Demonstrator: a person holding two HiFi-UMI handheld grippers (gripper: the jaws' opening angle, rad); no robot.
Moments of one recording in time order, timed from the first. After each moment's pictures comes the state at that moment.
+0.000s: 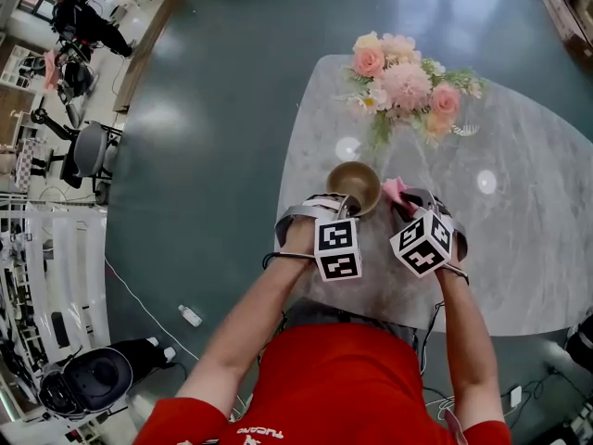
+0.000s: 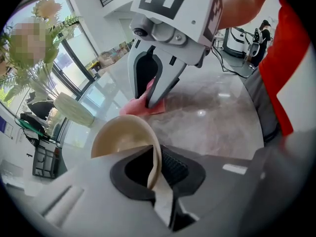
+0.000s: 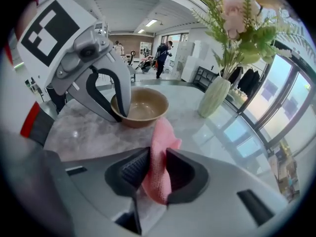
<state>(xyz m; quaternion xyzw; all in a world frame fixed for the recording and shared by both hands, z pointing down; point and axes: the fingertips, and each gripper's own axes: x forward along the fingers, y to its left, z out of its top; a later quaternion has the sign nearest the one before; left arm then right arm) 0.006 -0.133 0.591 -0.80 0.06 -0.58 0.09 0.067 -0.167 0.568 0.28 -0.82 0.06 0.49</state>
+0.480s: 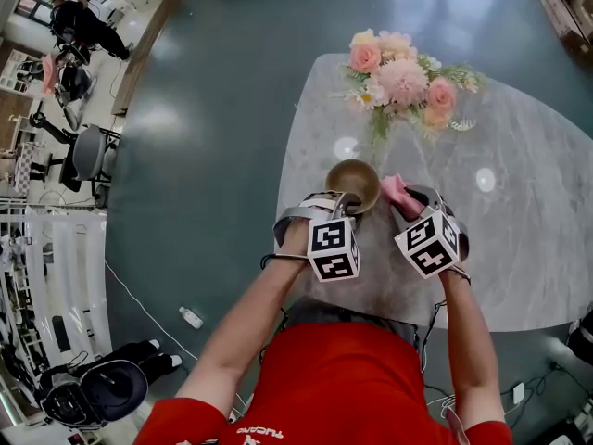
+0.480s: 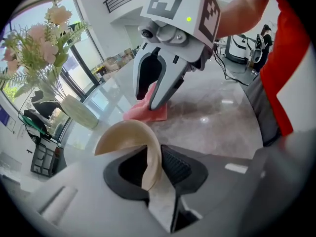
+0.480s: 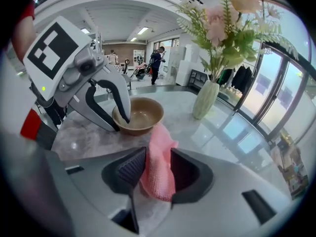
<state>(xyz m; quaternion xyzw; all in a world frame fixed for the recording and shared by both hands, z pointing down) 0.012 -0.129 0.580 -0.83 0.08 -0.55 0.08 0.070 -0.166 0.549 0.31 -0.83 0.09 0.45</state>
